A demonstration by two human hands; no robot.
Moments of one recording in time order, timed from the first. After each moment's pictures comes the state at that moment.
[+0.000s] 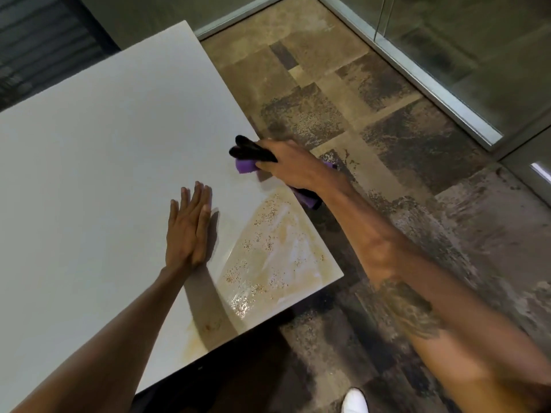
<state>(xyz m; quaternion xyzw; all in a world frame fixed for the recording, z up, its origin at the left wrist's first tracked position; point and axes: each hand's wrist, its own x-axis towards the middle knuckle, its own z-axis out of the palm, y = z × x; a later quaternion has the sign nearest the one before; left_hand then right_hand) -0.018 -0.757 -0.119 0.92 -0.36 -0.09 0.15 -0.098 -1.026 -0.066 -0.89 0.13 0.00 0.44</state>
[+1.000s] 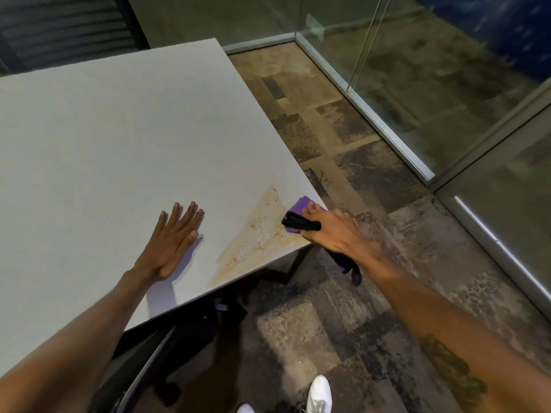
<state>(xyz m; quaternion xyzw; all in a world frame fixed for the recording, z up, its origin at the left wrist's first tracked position) -0.036 -0.571 -0.131 0.85 -0.48 -0.16 0.13 -0.275 -0.894 -0.049 -0.94 0.24 0.13 0.21</state>
